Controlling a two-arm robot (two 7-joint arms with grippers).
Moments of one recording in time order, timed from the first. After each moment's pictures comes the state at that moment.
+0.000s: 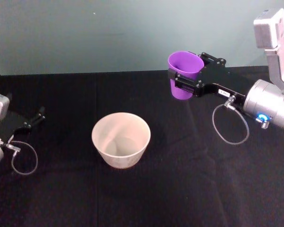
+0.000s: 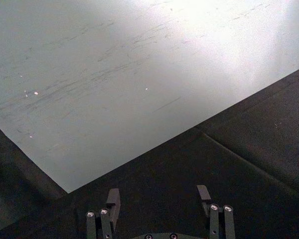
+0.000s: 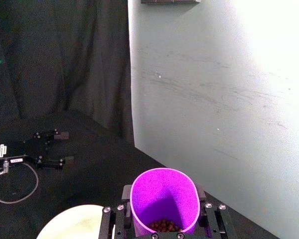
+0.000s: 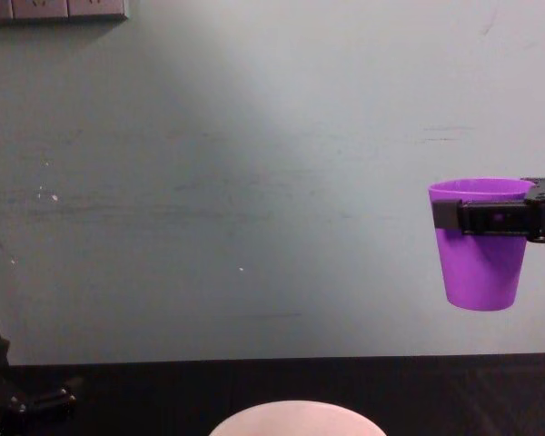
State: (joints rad) left arm -0.20 0.60 0.45 -1.41 -0.25 -0.12 0.03; right arm 0.22 0.62 -0.27 -1.79 0.48 0.23 0.43
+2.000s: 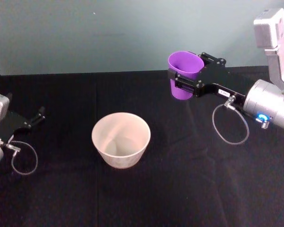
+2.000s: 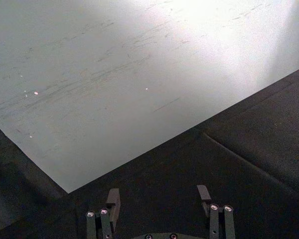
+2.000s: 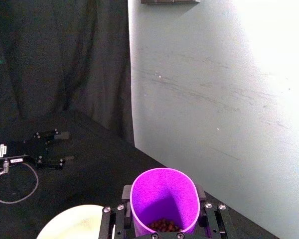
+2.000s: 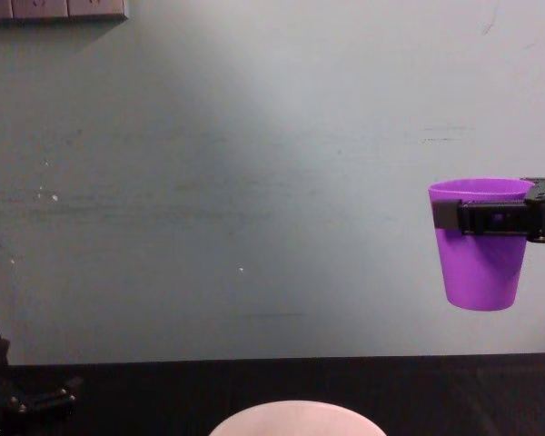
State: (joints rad) left arm -0.20 0.60 0.45 -1.41 -0.25 -0.12 0.03; right arm 0.22 0.62 -0.27 -1.79 0.48 0.23 0.43
